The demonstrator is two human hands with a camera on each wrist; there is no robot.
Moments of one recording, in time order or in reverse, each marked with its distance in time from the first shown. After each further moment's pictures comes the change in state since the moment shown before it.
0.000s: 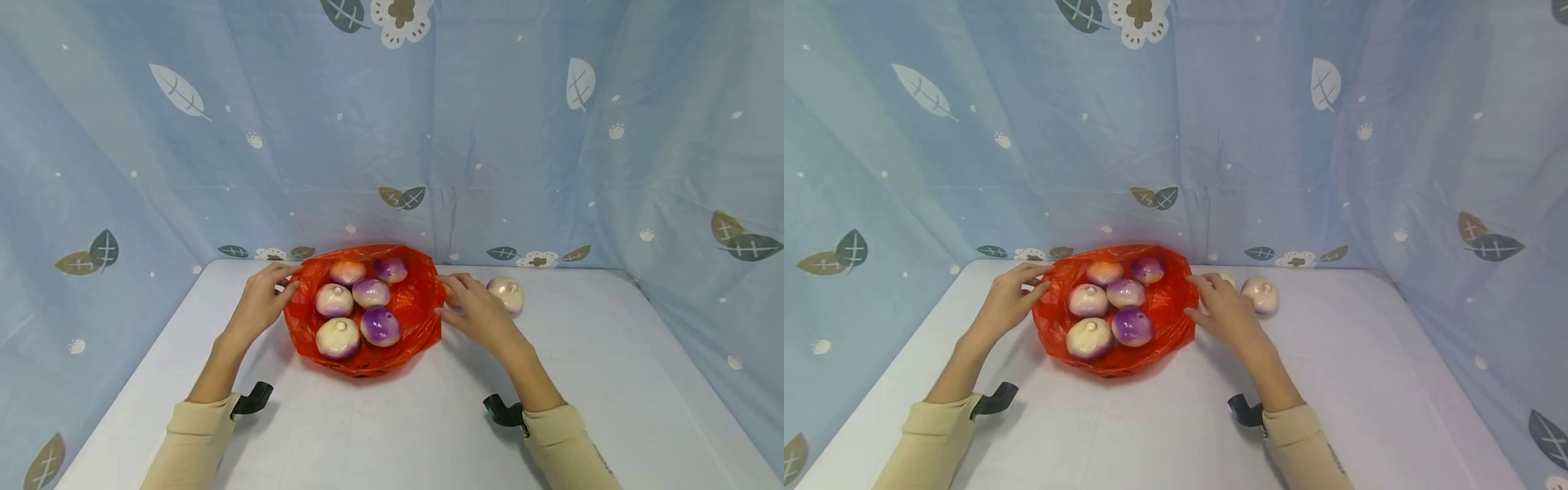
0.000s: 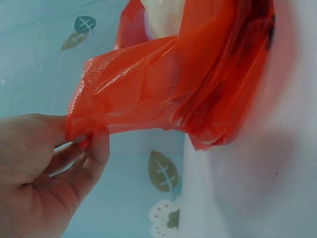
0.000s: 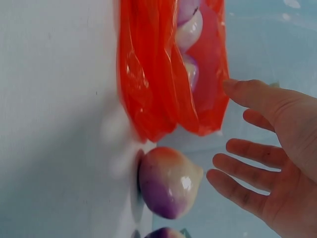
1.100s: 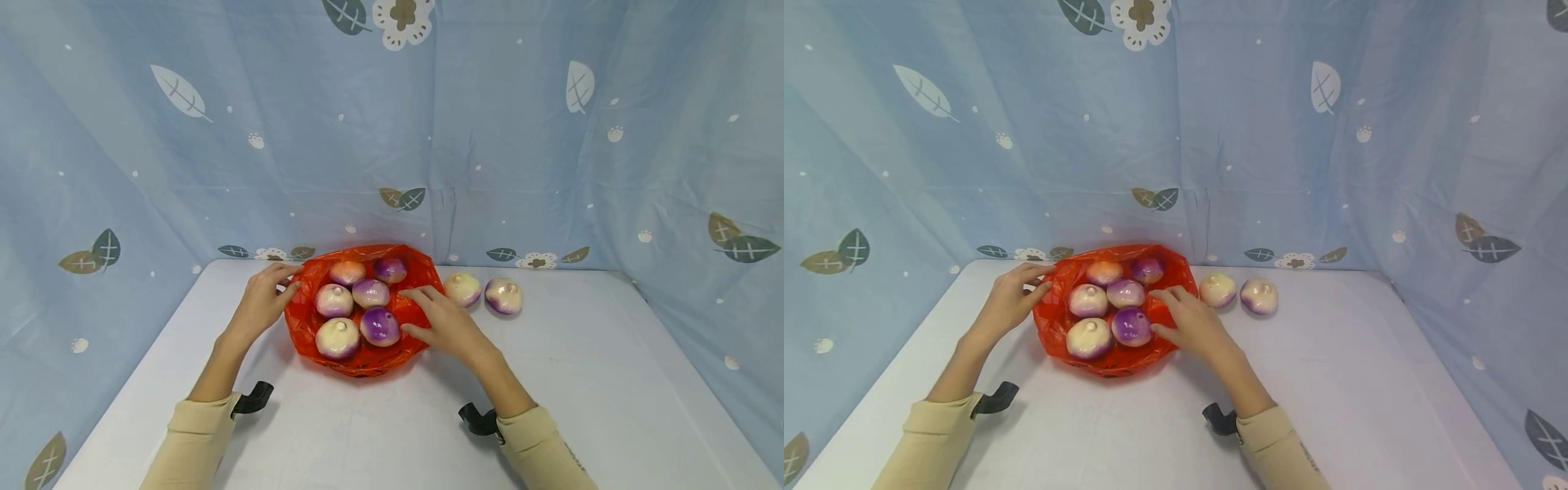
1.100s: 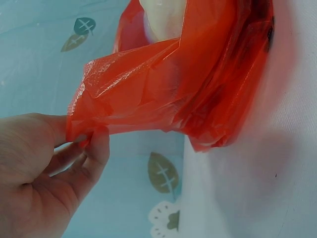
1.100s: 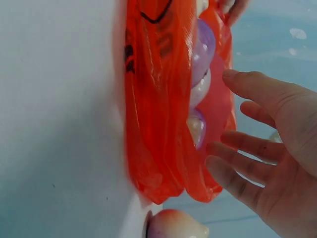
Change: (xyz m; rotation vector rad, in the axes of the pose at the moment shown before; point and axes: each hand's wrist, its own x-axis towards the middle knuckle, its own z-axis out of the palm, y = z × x) left_hand 0.000 0.003 0.000 -0.008 -0.023 -0.025; right_hand 0.008 -0.043 0.023 0.048 -0.067 -0.113
